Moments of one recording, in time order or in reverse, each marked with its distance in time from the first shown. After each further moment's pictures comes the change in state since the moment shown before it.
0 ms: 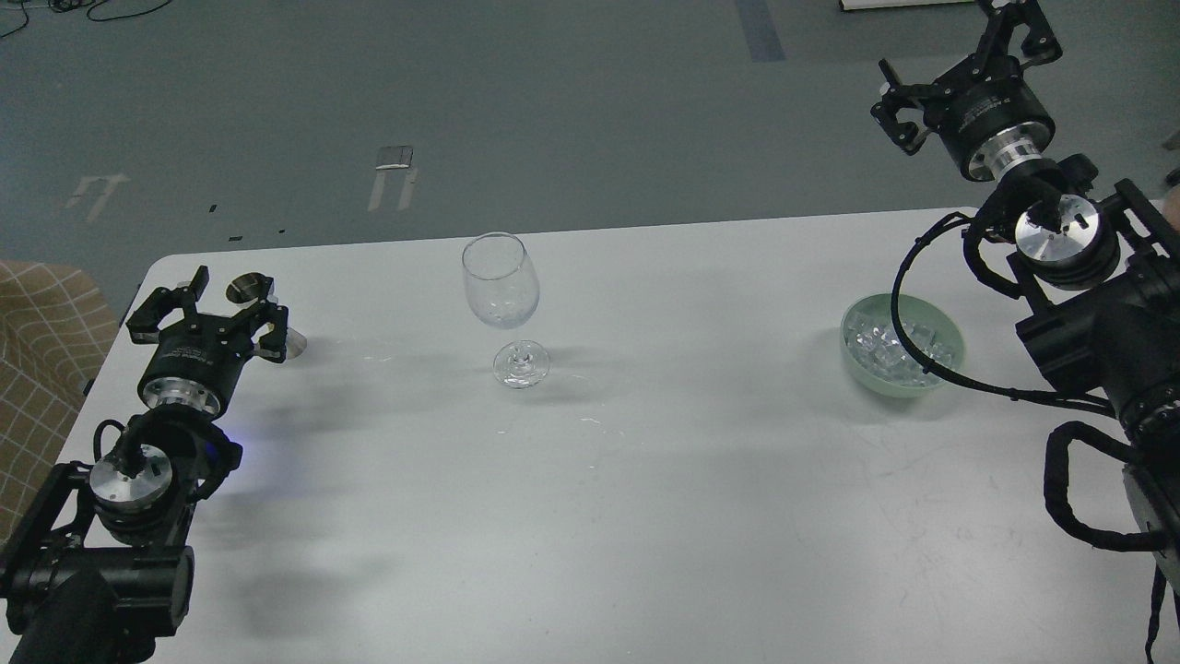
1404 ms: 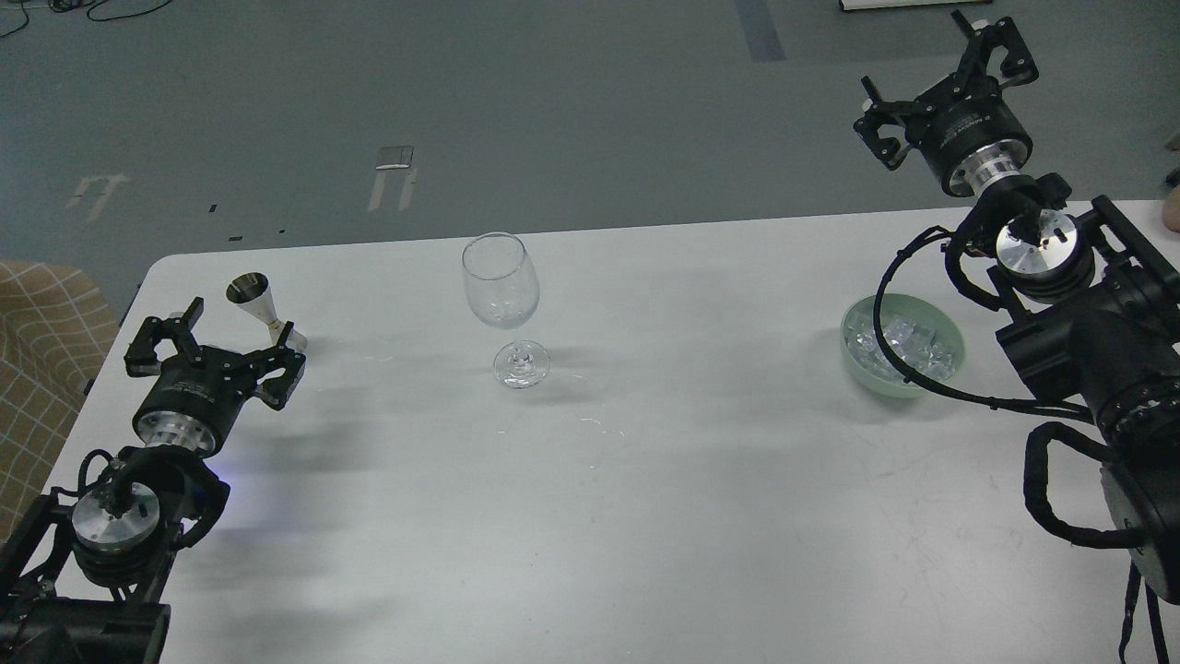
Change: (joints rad) left arm 0.156 0.052 0.054 -0.240 0.009 0.115 -0.009; right arm 0.010 0.040 0.023 -0.071 0.003 0.042 0.002
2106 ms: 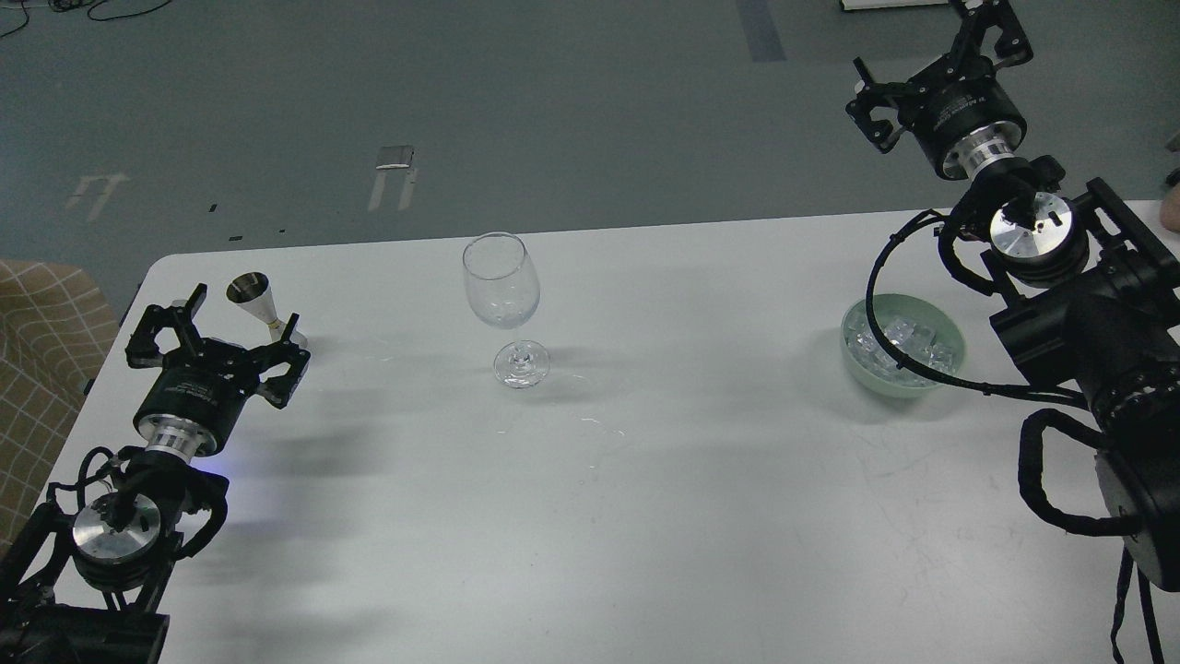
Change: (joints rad) left arm 0.026 0.011 0.006 -0.014 0.064 -0.134 -0.003; right arm 0.031 0.008 0.001 -0.004 0.001 -0.003 -0.002
